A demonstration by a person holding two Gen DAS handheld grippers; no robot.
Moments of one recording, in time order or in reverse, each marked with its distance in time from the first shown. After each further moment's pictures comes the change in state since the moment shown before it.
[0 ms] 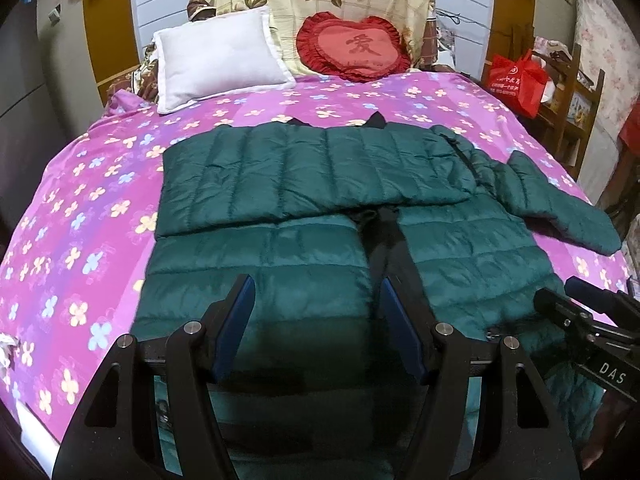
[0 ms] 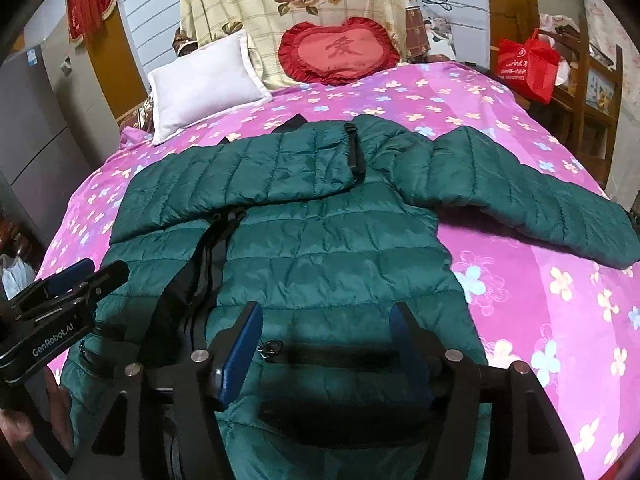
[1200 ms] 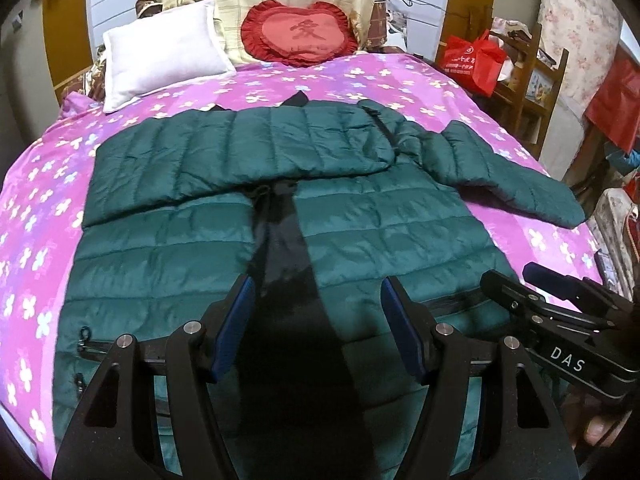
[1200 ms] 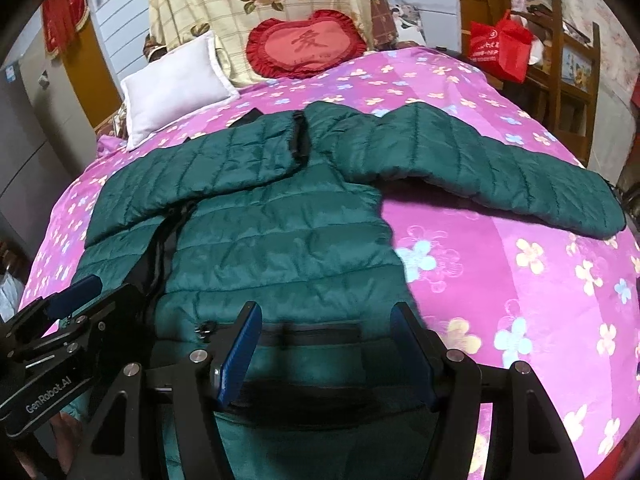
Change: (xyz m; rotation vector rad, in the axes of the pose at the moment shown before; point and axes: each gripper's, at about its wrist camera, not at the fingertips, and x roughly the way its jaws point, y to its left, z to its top) left arm 0.002 -0.071 -0.014 0.056 0.046 -0.138; right arm -0.002 -0.047 -0.013 0.064 0.020 -0.053
